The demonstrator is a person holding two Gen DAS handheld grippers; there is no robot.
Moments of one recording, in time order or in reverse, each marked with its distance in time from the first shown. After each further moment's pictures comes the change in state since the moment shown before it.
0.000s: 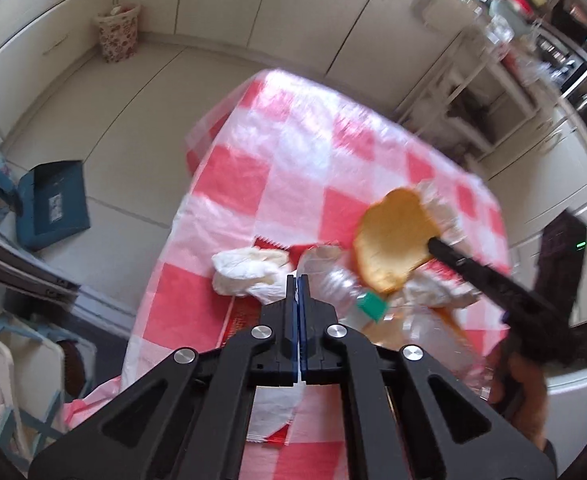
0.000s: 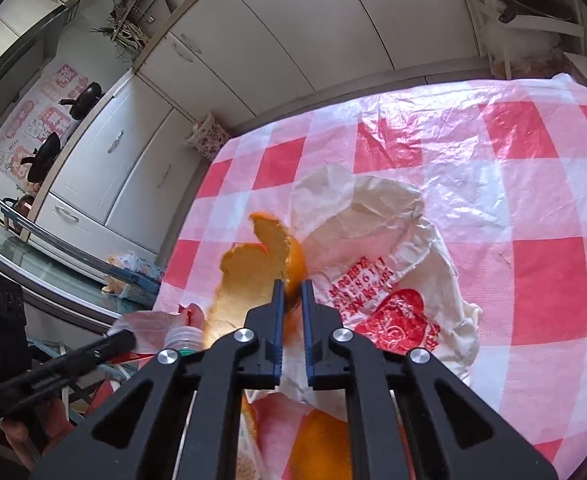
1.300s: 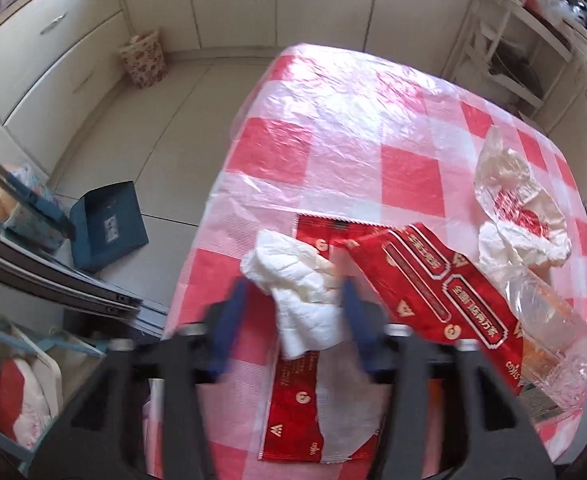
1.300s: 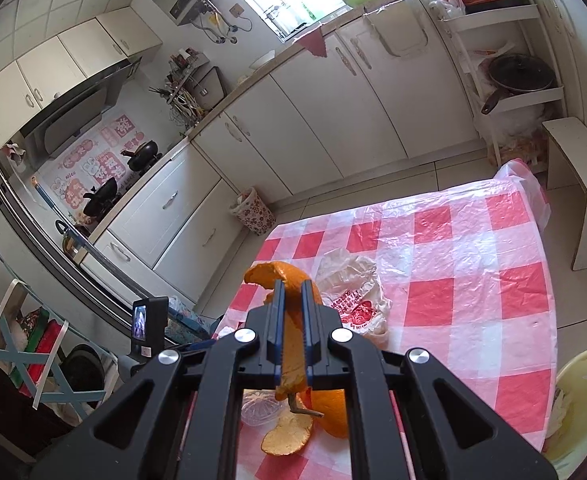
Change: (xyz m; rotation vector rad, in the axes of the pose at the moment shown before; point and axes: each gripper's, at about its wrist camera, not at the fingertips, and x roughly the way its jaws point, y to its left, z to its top) left arm 0.049 -0.005 -0.021 0.143 0.051 0.299; right arm -0.161 -0.013 -0.025 -0.075 -0.281 0.114
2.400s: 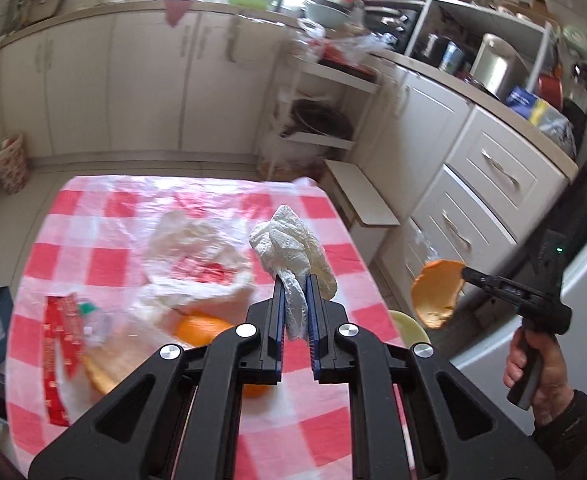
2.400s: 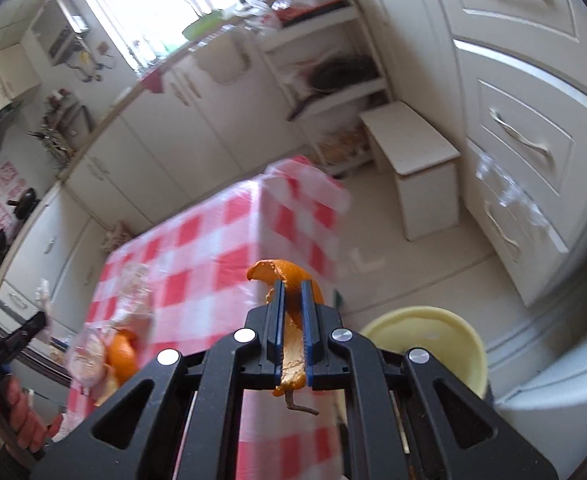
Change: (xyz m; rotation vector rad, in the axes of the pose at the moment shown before) left arm -0.148 -0.196 -0.054 0.253 -0.335 -0.489; right arm -0.139 -0.173 -0.040 0.183 -0.054 -0.472
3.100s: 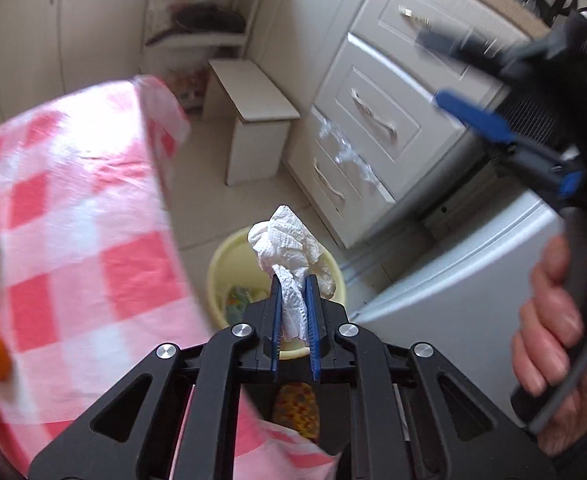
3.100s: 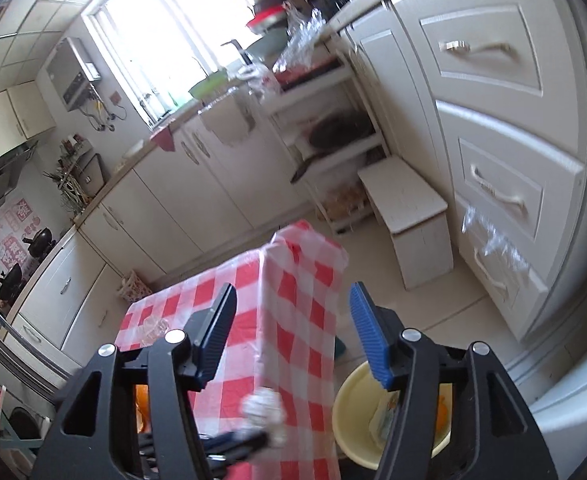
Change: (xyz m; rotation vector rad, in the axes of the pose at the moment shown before) left arm 0.152 -0.193 -0.070 0.131 0.347 -0.188; right arm -0.071 -0.015 0.033 0.016 -0.223 0.068
